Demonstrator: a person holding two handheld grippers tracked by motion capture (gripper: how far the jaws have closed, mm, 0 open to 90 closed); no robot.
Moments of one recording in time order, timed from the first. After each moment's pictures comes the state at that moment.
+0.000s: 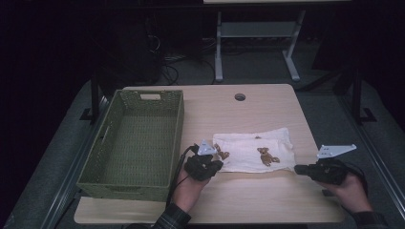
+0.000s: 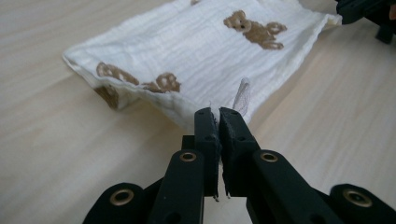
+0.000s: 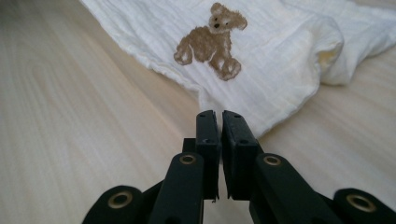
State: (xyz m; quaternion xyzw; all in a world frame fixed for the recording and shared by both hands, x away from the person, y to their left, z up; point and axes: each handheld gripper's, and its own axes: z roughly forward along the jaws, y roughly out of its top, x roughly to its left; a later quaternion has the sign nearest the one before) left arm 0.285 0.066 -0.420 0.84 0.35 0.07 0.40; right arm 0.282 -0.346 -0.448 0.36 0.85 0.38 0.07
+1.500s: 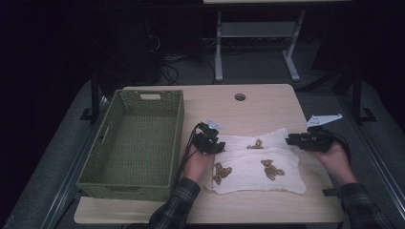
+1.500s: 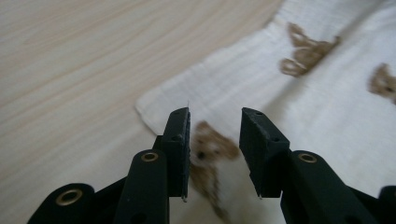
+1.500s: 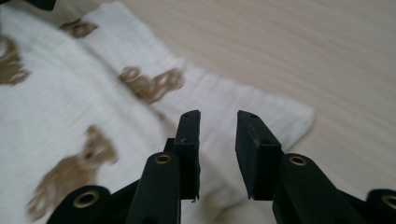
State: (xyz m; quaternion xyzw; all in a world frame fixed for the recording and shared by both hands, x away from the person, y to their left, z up) left arm 0.386 0.042 -0.437 0.85 0.38 0.13 0.35; right arm 0.380 -0.337 -0.431 0.37 0.83 0.39 0.12
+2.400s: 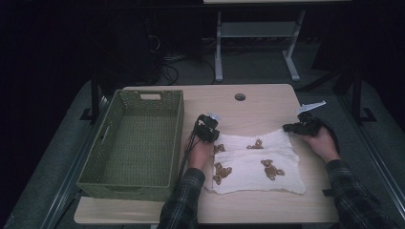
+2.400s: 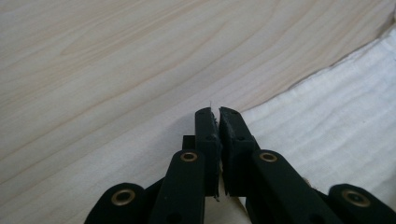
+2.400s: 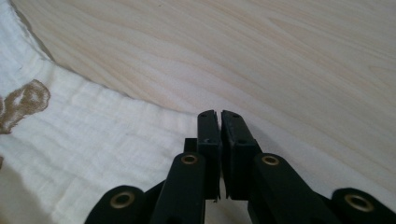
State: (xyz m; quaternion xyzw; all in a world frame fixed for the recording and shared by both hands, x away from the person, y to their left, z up) left arm 0.435 0.040 -0.463 0.84 0.41 0.16 0.32; right arm 0.459 -0.345 -0.470 0.41 0.84 0.34 0.11
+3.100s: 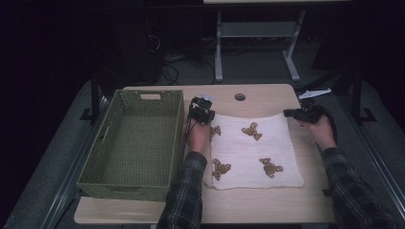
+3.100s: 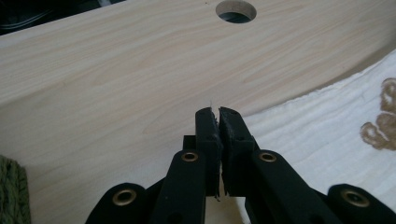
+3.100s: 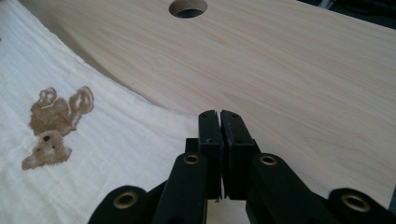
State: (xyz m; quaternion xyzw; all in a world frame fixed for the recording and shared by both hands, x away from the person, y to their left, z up) left arm 0.482 0.050 -0.432 0.79 0.45 0.20 0.36; right arm 0.488 -0.350 -0.442 0.43 0.80 0.39 0.14
